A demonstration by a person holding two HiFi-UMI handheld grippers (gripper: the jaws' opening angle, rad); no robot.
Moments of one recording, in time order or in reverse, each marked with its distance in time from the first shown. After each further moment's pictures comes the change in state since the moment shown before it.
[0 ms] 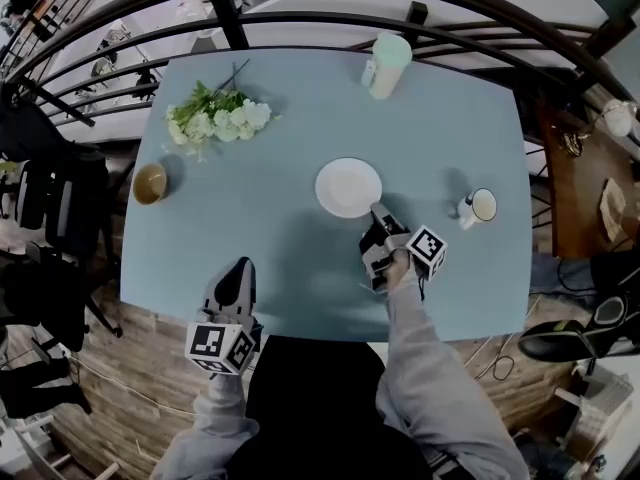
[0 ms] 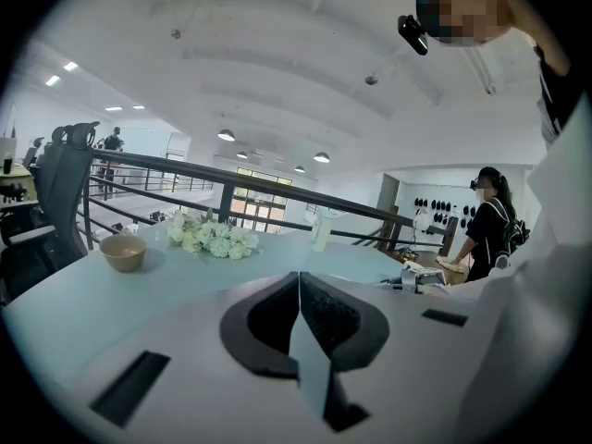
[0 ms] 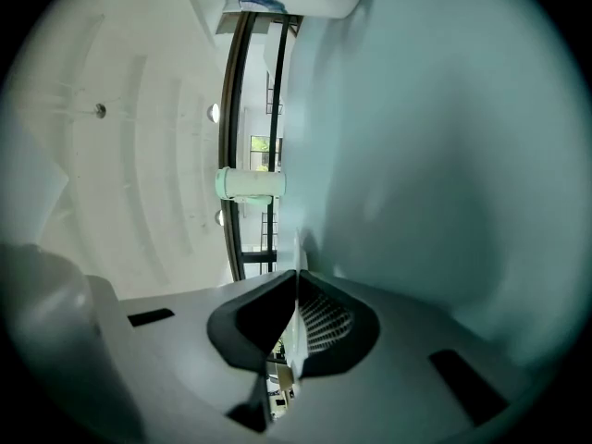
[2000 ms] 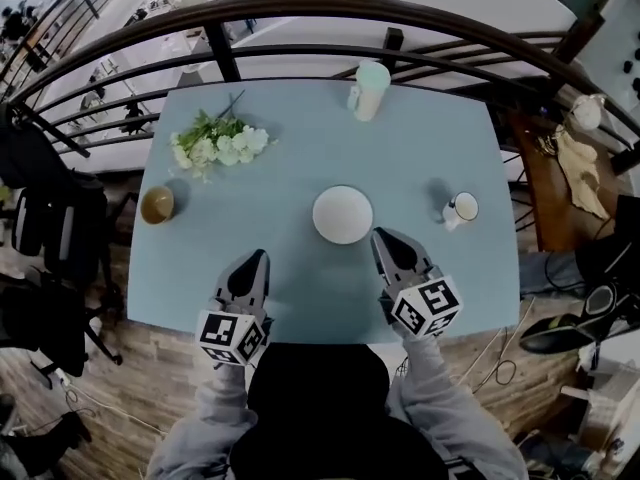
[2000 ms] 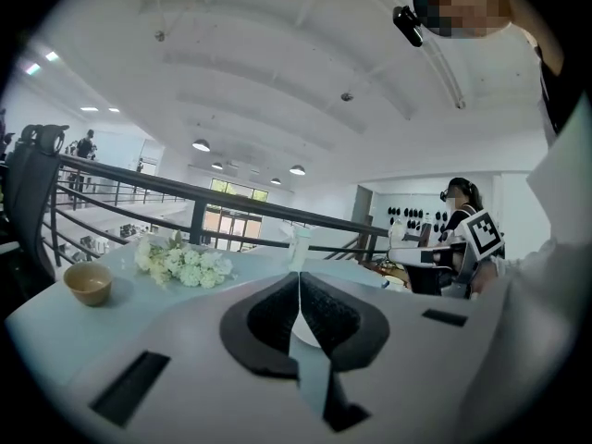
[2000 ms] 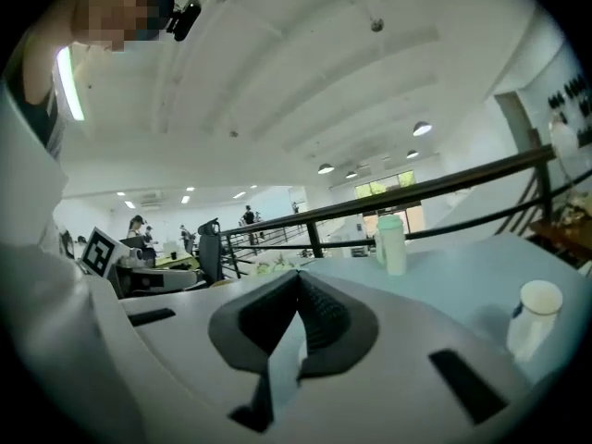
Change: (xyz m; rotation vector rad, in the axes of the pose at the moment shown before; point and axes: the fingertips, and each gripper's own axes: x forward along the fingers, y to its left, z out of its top) left arm 0.011 -0.033 0.047 0.038 -0.069 -0.157; right arm -0.106 0.175 -0.078 -1.417 0.059 0.126
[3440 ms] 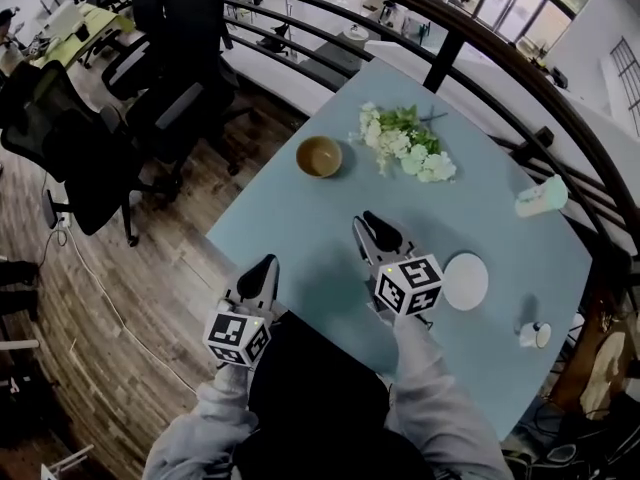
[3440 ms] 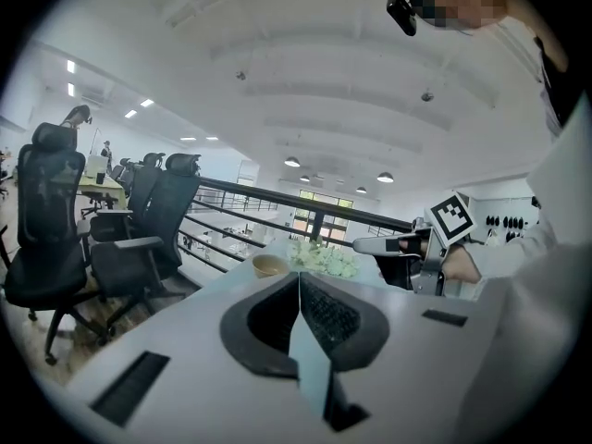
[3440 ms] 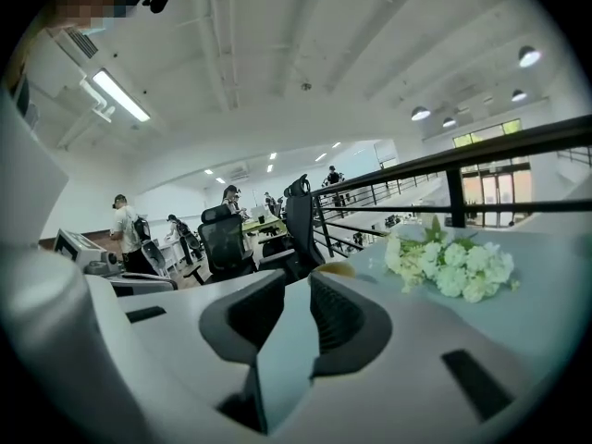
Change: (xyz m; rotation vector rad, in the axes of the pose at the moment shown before) left arm -0.207 0.197 -0.022 -0.114 -0.080 0.571; right arm 0.246 0.281 -0.056 -0.109 0.268 0.565
